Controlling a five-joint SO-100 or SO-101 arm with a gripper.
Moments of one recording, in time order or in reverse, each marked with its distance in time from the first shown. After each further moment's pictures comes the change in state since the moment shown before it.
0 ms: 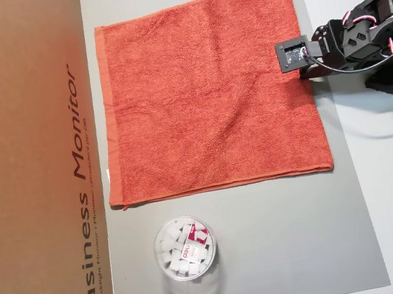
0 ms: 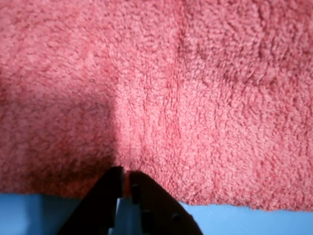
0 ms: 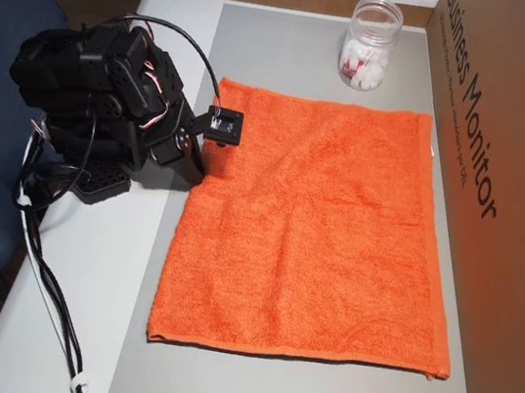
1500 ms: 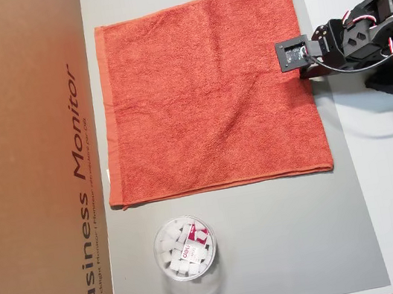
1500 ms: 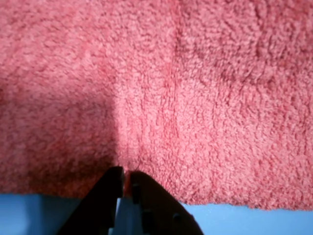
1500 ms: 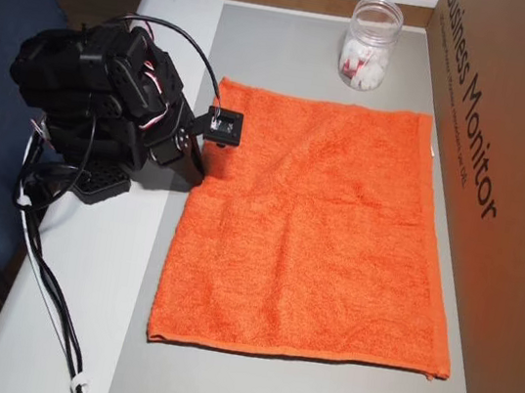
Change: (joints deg) arm 0.4 0.0 0.0 0.1 -0.1
